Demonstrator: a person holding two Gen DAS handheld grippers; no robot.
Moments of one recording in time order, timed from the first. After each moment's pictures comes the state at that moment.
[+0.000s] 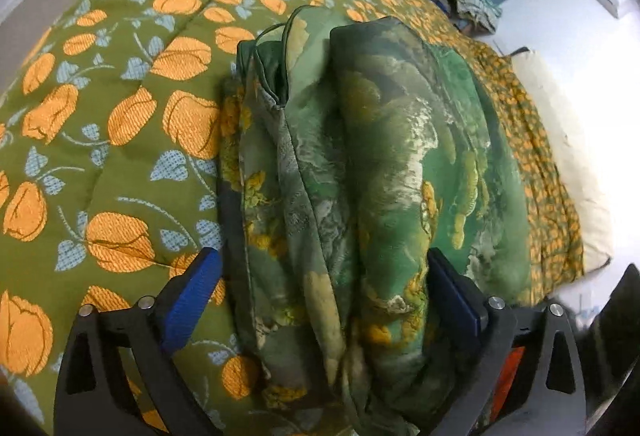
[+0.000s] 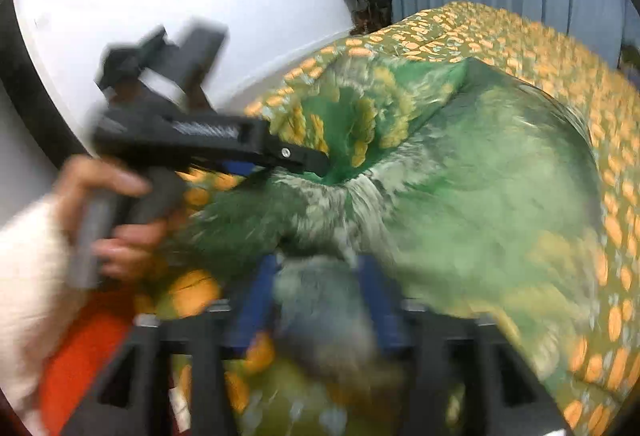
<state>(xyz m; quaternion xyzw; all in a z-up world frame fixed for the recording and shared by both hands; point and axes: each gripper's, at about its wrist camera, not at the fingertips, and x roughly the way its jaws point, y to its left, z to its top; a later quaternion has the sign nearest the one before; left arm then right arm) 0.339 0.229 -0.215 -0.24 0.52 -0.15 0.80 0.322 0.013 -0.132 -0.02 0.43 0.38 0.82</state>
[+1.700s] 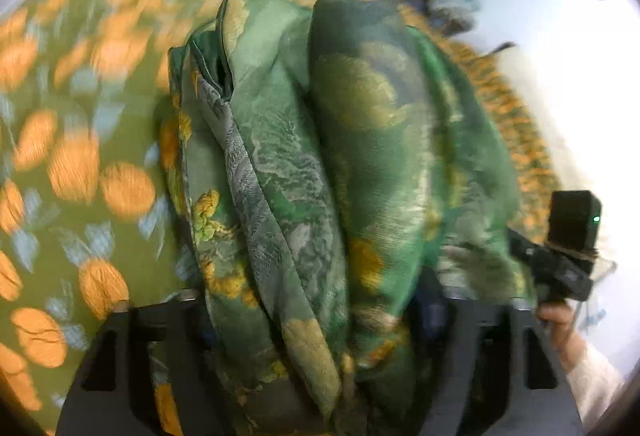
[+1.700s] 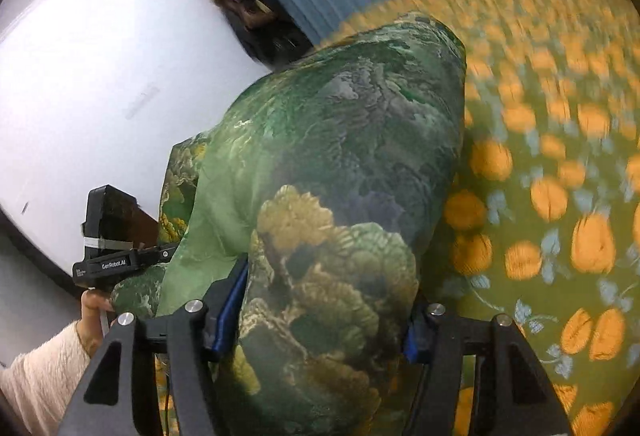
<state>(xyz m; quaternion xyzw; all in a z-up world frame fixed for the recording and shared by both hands) 0.516 0.157 -0.231 -0.22 0.50 -0.17 0.82 0.592 -0.125 -0.195 0.17 0.47 0.31 0.81</state>
